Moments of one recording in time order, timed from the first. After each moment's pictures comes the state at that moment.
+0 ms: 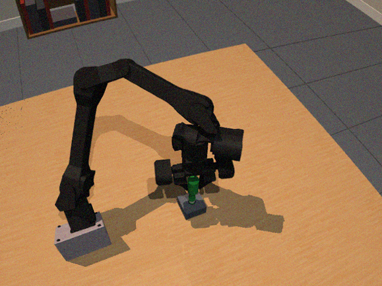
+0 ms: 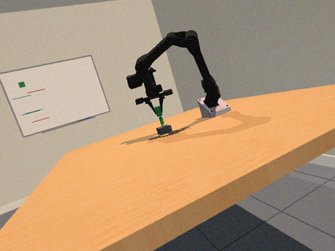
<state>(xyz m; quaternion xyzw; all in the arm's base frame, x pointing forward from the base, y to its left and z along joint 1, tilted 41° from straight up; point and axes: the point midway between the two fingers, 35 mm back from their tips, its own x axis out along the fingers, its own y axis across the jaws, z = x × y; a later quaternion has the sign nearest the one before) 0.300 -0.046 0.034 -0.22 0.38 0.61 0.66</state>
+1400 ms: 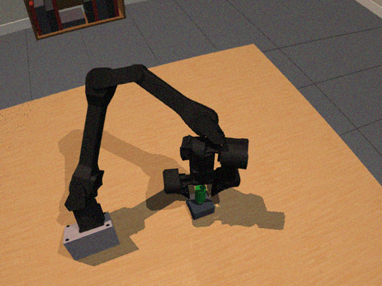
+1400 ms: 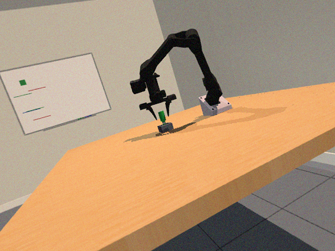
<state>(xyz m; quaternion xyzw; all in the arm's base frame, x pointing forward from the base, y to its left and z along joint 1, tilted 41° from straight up) 0.297 -0.022 0.007 -0.21 0.38 0.61 0.66</state>
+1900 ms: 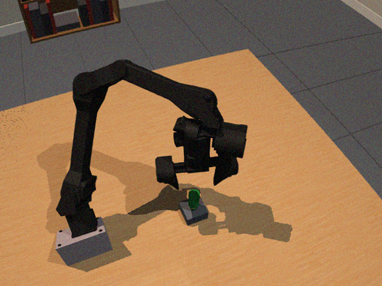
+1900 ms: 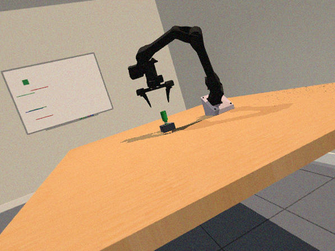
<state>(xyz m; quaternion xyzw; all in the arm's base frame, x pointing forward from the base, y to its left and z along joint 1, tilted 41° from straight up) 0.302 -0.069 0.059 -0.22 0.38 0.61 0.66</state>
